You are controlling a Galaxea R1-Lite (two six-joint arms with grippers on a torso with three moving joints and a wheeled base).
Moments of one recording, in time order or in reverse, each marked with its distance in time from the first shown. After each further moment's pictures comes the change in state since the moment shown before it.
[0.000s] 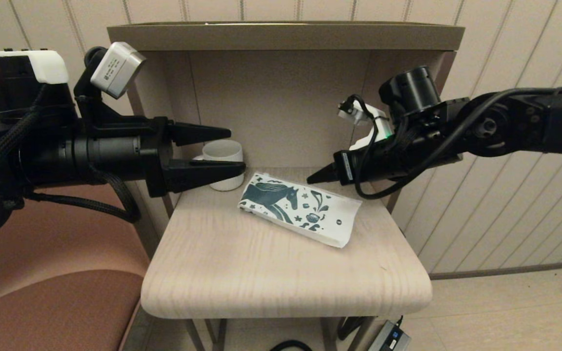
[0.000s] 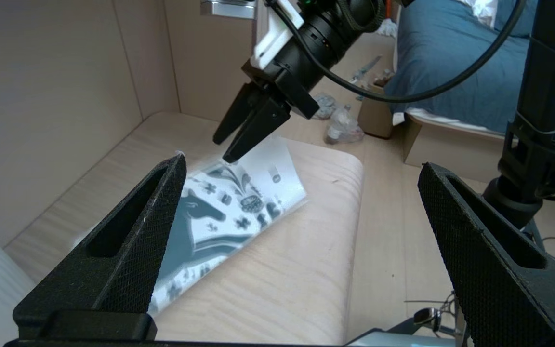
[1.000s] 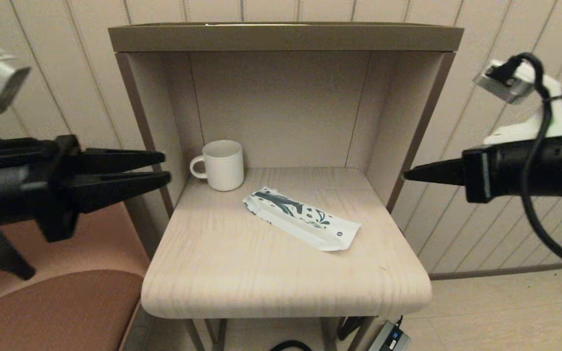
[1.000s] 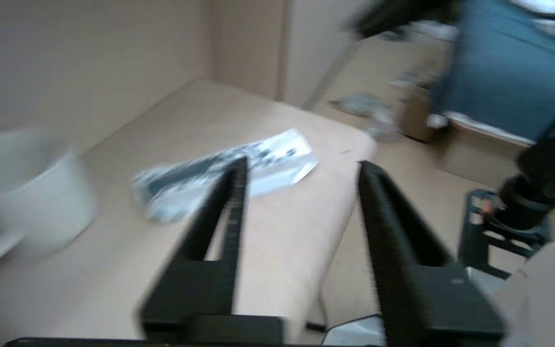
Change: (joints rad) left arm 0.149 -0.339 0.235 0.121 0.064 0.002; right arm -0.066 -0.561 0.463 -0.086 -0.153 -0.072
